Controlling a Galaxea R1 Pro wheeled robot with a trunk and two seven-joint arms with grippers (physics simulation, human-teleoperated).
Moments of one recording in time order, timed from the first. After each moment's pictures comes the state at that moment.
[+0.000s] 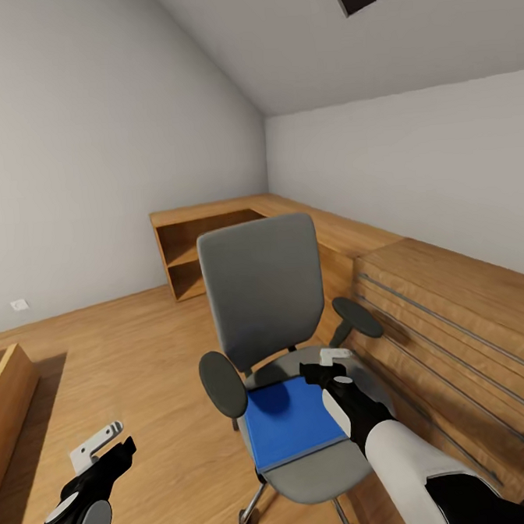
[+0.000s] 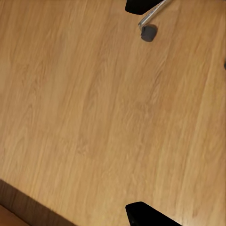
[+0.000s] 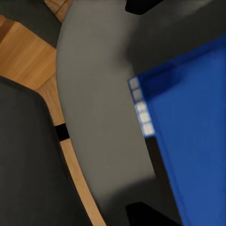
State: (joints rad) left arm -0.05 0.06 0.08 -1.60 0.56 0.44 0.63; right arm -0.82 0.17 0.01 -0.37 -0.03 0.07 -0.14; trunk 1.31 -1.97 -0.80
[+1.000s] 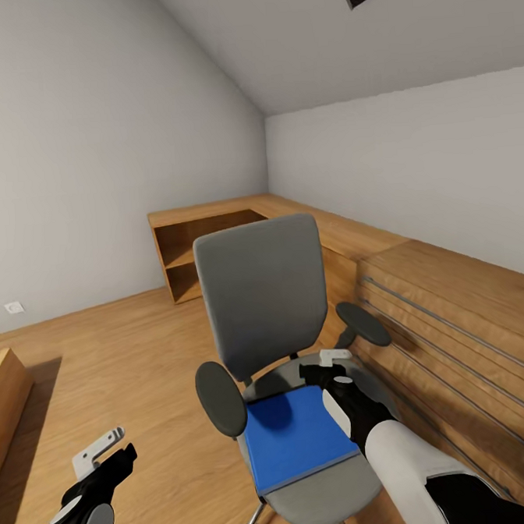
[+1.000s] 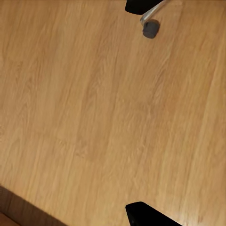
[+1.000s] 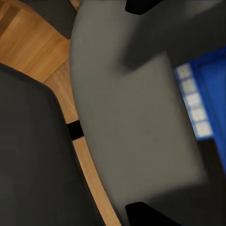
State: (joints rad) left arm -0.05 0.06 0.08 -1.56 0.55 0.44 0.63; right arm -0.82 0.17 0.01 -0.37 -0.03 0.08 -0.14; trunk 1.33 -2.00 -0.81
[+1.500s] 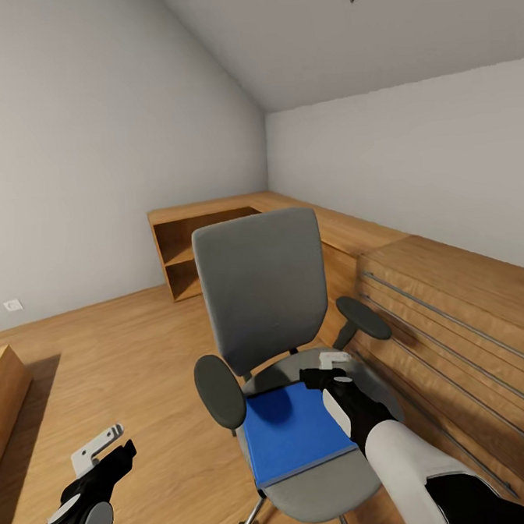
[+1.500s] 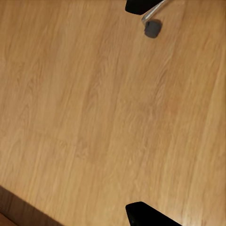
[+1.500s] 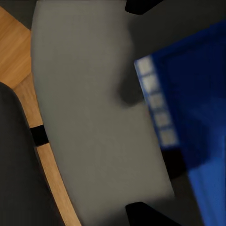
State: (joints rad) left arm -0.05 0.06 0.08 -1.58 0.55 0.44 0.63; right arm -0.82 0.17 0.00 -0.37 -0.04 0.15 -0.14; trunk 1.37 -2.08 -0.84
